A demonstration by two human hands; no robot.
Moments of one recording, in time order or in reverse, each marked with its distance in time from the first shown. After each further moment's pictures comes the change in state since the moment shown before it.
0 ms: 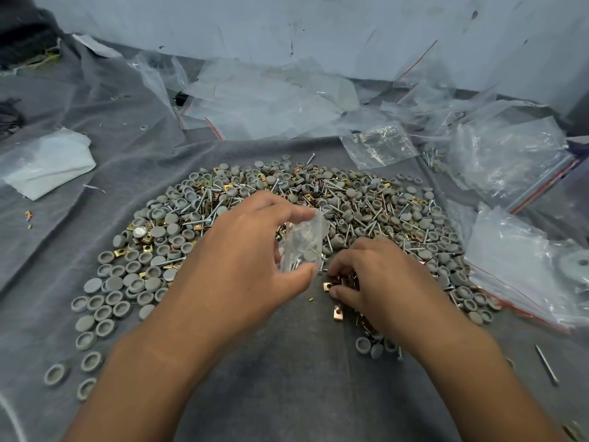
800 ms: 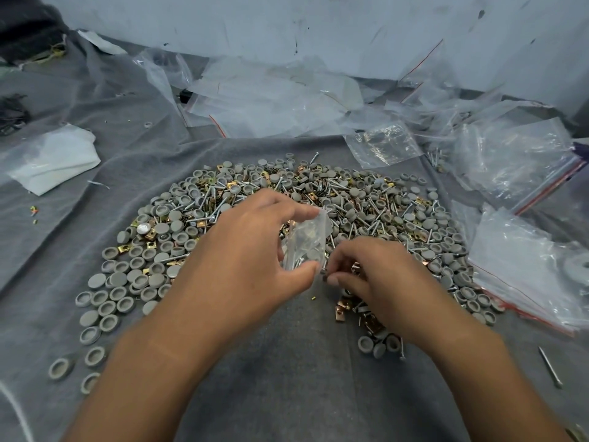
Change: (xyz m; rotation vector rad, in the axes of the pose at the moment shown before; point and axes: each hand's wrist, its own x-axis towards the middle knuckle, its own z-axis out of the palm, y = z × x) left_hand 0.000 -0.001 0.000 -0.005 -0.008 -0.007; right_hand 0.000 0.003 -0.004 0.269 0.059 -0.074
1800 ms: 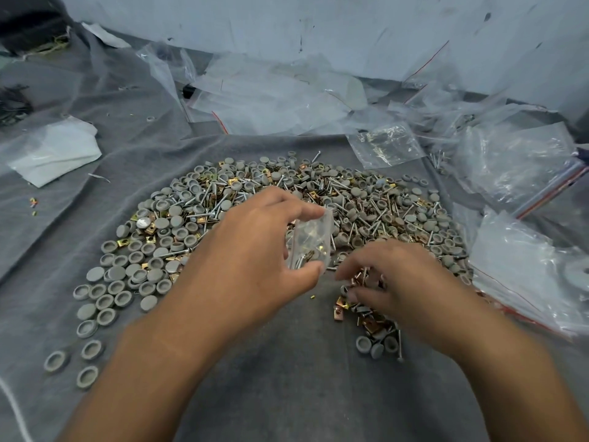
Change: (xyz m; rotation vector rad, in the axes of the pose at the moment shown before) left_hand 0.002 0.003 0.001 0.003 0.001 0.004; right_hand -0.011 0.009 -0.021 -0.075 -0.097 -0.069
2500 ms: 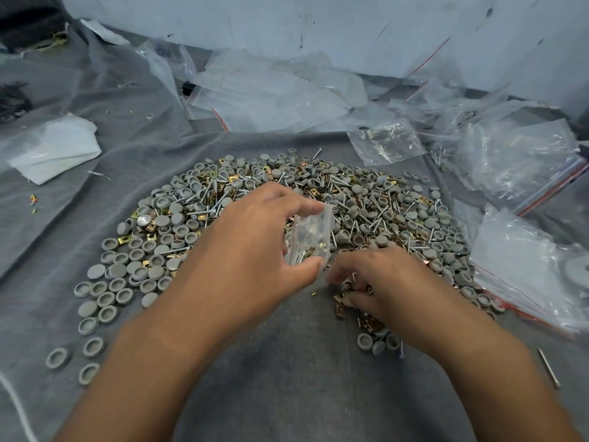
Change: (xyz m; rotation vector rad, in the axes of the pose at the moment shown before) left_hand -0.001 -0.002 -0.001 -0.023 0.017 0.005; right_hand 0.006 -0.011 0.011 -0.022 -0.071 0.005
